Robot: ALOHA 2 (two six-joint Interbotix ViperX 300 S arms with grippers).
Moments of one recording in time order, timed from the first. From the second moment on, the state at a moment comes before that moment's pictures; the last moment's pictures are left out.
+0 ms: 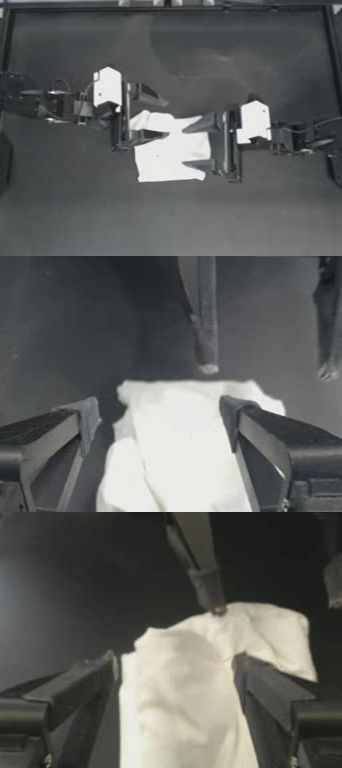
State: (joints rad) left arm 0.31 0.00 0.80 0.44 -0.49 -0.35; right arm -0.04 0.00 0.96 0.06 -0.71 0.04
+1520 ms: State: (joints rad) left arm 0.34 0.30 0.89 0.24 -0.82 -0.18; right arm -0.04 0.53 0.96 0.14 -1.33 0.20
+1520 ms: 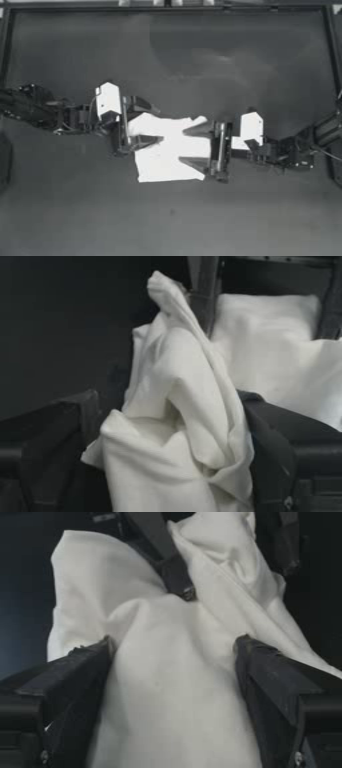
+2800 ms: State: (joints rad) left arm 0.22 0.00 0.83 0.27 -0.53 -0.17; right arm -0.22 0.17 1.02 -0.02 -1.04 0.21
